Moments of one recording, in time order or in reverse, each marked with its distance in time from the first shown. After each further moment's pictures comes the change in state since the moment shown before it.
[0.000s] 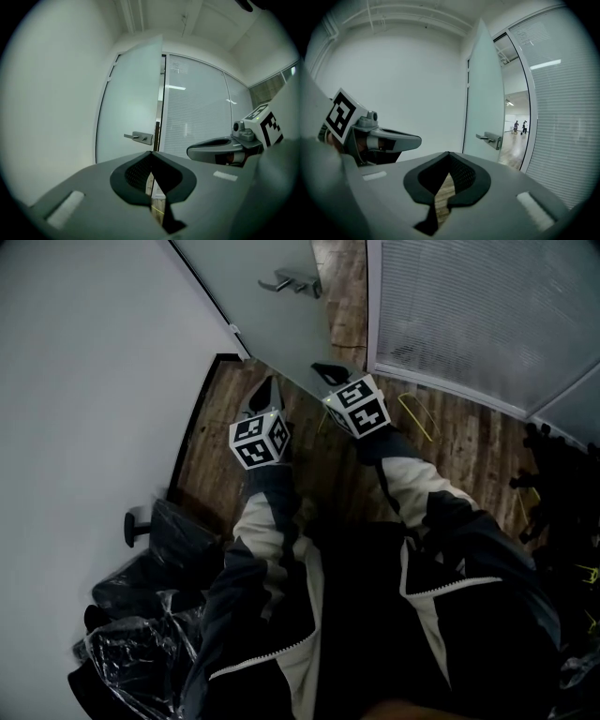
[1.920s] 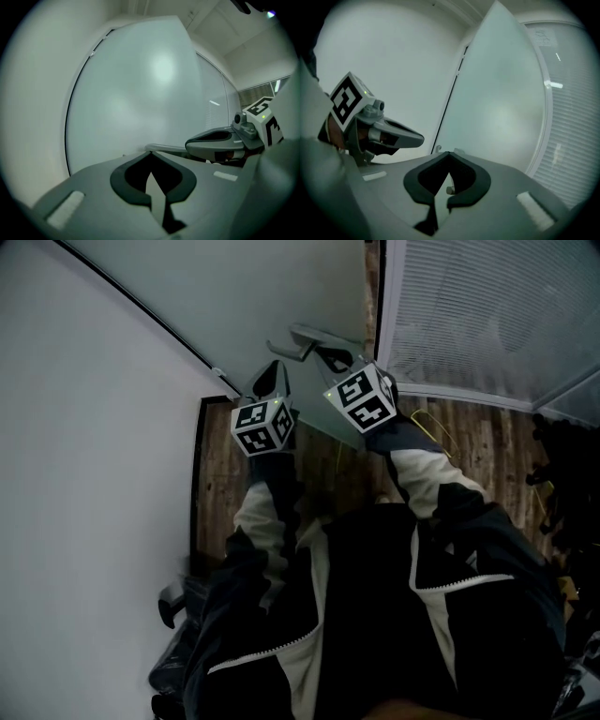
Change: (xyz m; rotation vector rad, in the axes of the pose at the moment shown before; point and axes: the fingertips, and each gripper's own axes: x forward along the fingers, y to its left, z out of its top) left arm 0.305 0.130 0.060 0.042 0.040 -0.251; right arm 0.247 -0.183 0.066 -0.164 0.072 -0.242
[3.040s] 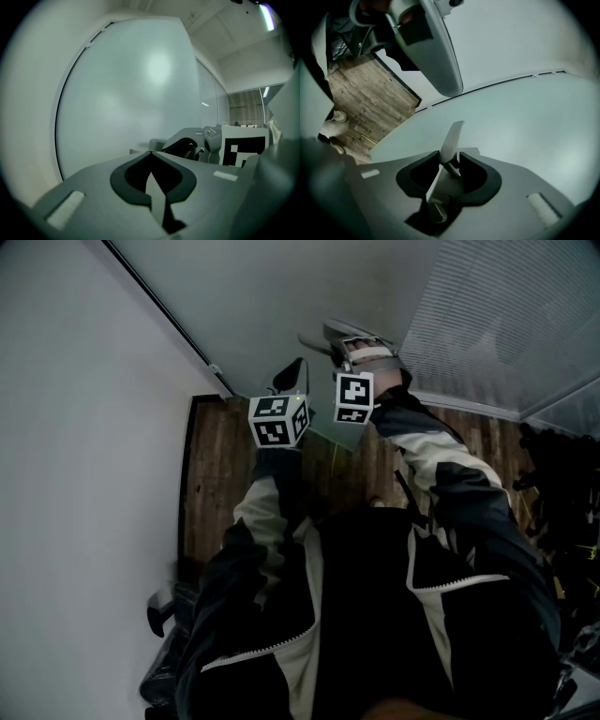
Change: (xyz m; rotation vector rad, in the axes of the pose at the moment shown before) left arm 0.001 0.024 -0.017 0.005 0.029 -0.147; right arm 0.082 0.018 -0.061 -1.002 0.483 -0.074
